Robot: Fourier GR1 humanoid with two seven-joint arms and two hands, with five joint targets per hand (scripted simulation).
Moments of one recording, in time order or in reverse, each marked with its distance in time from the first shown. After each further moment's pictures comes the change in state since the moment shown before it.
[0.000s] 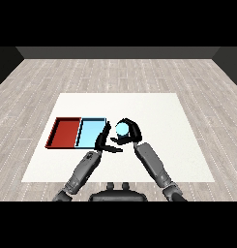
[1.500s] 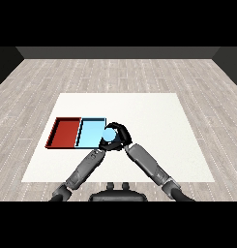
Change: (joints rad) left arm -0.090 0.022 -0.137 0.082 -0.038 0.193 0.012; right arm -0.084 -0.006 0.224 0.021 -0.069 -0.125 -0.006
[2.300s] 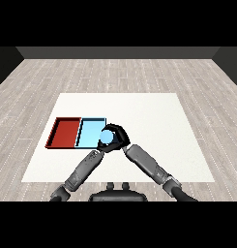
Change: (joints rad) left arm 0.030 0.015 0.003 -0.044 -0.041 0.102 0.012; right arm -0.028 -0.016 0.069 0.006 -0.066 -0.025 -0.030
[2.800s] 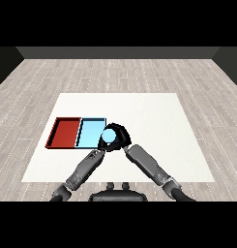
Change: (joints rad) left arm -0.018 -0.013 0.007 0.050 0.124 -0.045 -0.038; right arm 0.025 0.007 -0.031 -0.006 -0.056 0.026 0.002
